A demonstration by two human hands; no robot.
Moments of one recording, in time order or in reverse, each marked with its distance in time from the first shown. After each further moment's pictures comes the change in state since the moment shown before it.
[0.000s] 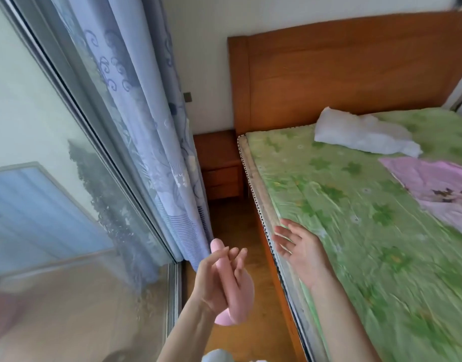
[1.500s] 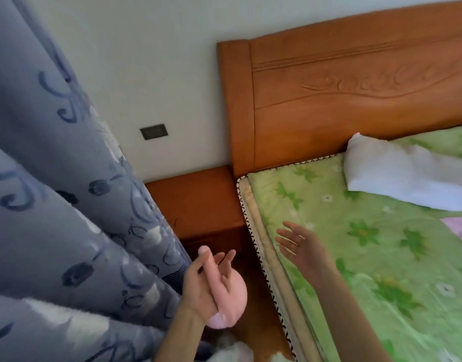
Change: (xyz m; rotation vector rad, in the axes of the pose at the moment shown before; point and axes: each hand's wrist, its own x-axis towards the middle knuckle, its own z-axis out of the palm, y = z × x) left_hand 0.440 0.377 0.117 -0.127 -0.013 -0.037; right_hand 0.531 -0.166 0.171 -0.039 0.158 0.083
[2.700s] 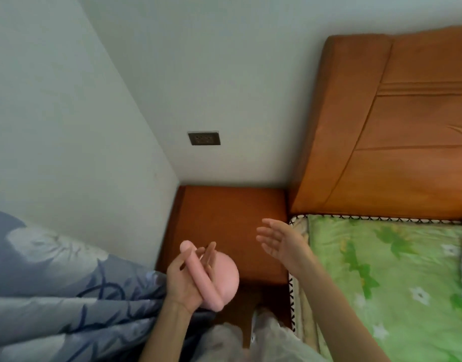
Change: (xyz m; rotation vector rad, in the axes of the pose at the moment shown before) left_hand 0.186 0.225 0.031 -0.308 0.326 0.327; right_hand 0.290 -0.059 0.221 -0.312 -0.286 0.258
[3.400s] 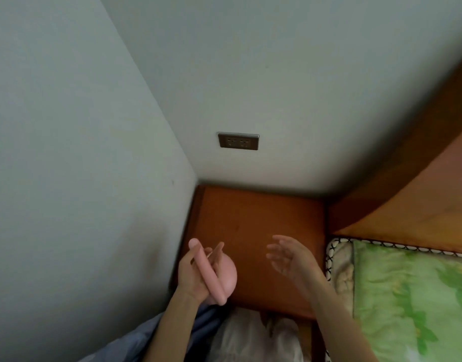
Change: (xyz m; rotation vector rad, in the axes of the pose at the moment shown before) left_hand 0.161 0.112 0.000 0.011 0.208 -0.030; right_hand 0.152 0.005 0.081 -0.164 0.078 0.139
